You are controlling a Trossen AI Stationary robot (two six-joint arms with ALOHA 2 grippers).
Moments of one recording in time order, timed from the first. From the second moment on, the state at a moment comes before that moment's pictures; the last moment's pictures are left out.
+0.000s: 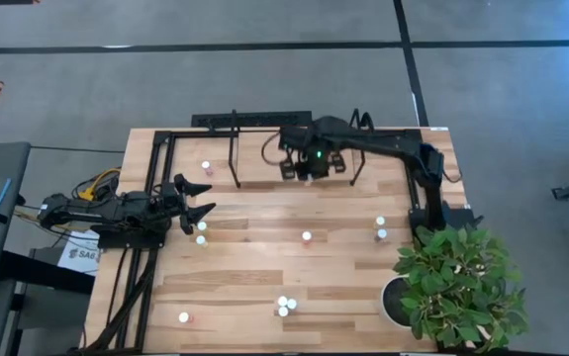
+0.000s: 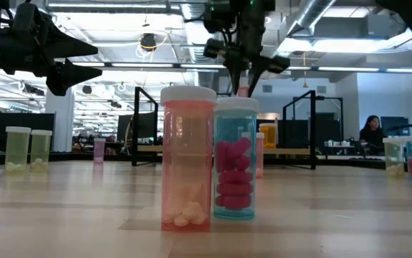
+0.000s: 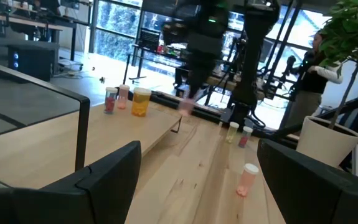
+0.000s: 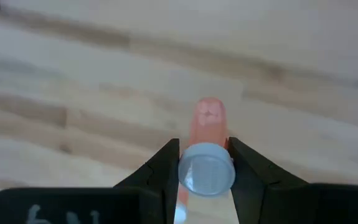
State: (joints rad) left arm -0.09 0.04 0.01 0.07 -0.39 -0.25; right arm -0.30 2.00 1.95 -1.33 -0.08 1.08
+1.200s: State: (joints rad) left arm -0.09 0.04 0.01 0.07 -0.39 -0.25; right arm -0.52 2.05 1.80 -1.14 -0.06 1.28
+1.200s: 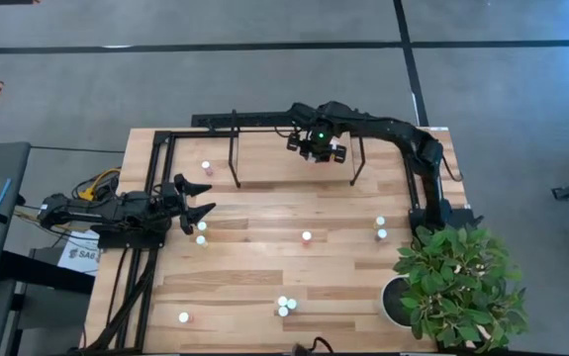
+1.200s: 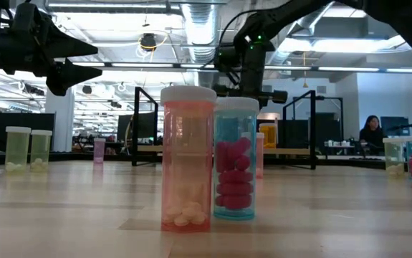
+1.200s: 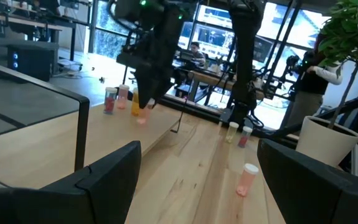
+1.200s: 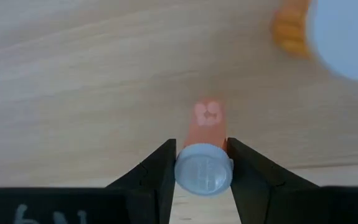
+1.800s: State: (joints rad) left arm -0.09 0.04 0.01 0.07 -0.39 -0.25; right arm -0.59 2.08 1.80 -1.12 -0.10 1.22
